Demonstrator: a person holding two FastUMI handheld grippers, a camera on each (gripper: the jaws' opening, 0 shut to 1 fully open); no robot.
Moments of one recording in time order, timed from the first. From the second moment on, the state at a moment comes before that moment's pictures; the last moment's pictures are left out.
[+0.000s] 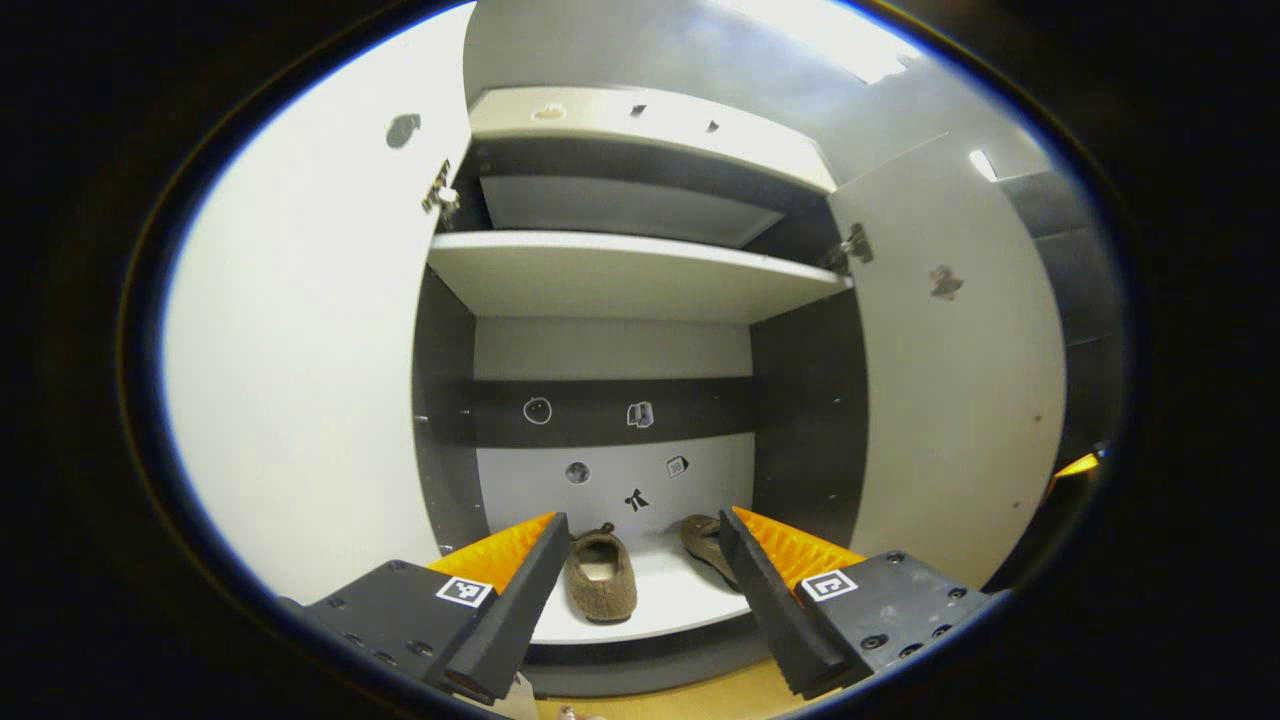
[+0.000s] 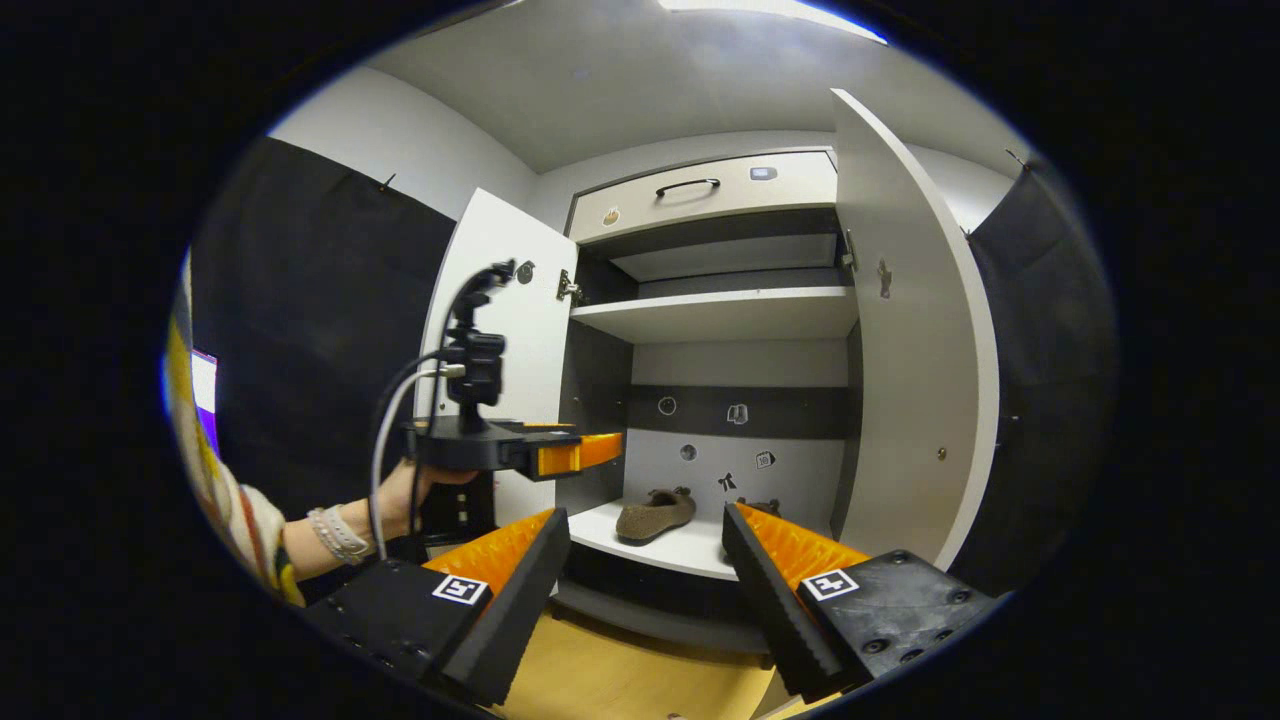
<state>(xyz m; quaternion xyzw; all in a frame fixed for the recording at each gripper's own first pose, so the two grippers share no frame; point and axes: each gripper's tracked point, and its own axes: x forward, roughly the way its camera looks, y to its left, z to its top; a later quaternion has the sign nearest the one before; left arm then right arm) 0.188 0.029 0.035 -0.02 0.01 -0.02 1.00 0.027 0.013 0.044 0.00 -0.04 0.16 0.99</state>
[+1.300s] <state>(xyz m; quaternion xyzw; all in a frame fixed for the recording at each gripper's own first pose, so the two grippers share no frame) 0.027 0.022 0.074 -0.05 0.01 0.03 1.00 0.063 -0.201 0.026 0.02 0.00 0.06 1.00</state>
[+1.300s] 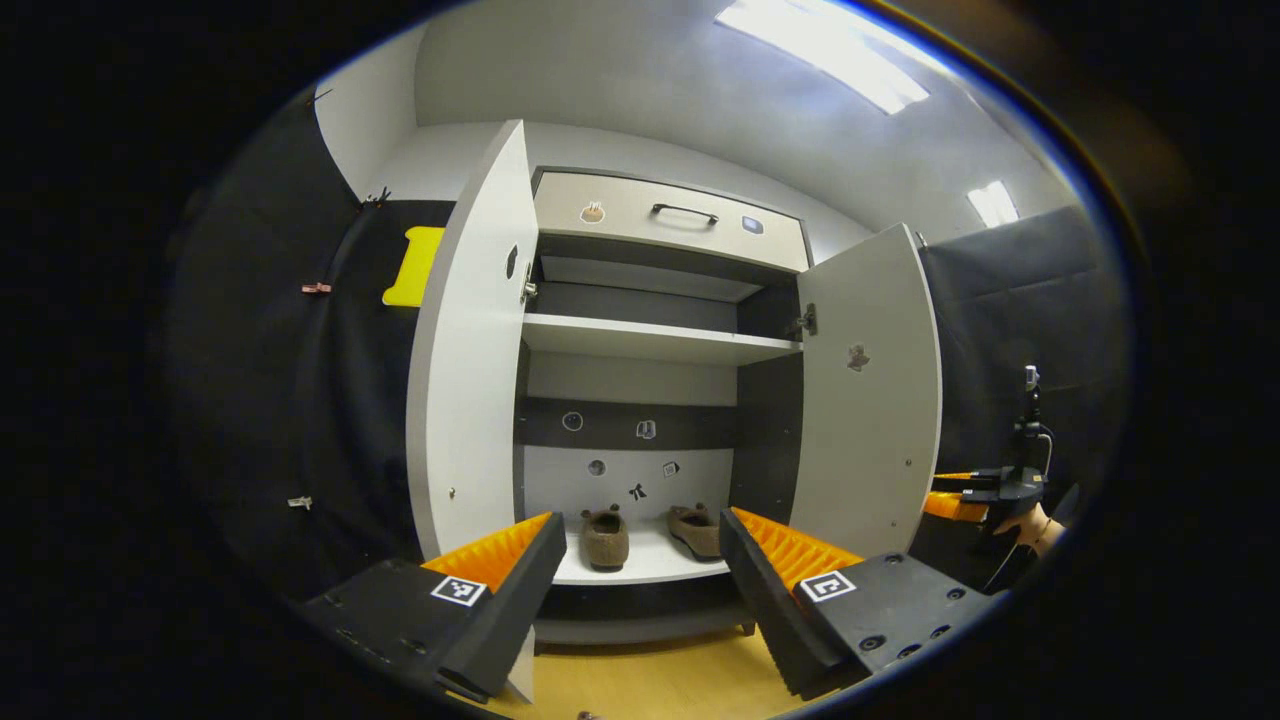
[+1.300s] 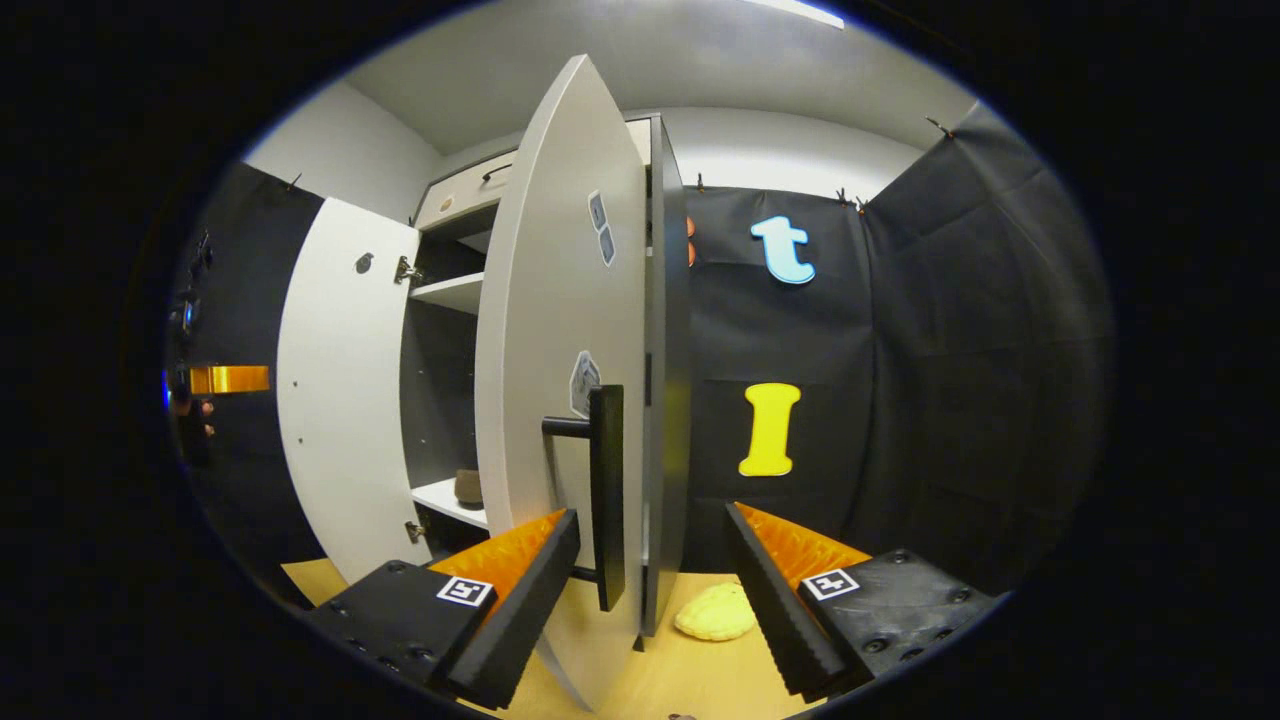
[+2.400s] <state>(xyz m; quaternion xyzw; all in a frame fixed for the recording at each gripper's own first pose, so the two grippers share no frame) -0.053 0.128 0.047 -0.04 0.05 0.17 0.98 0.188 -0.017 0.007 0.03 0.01 0.16 0.99</state>
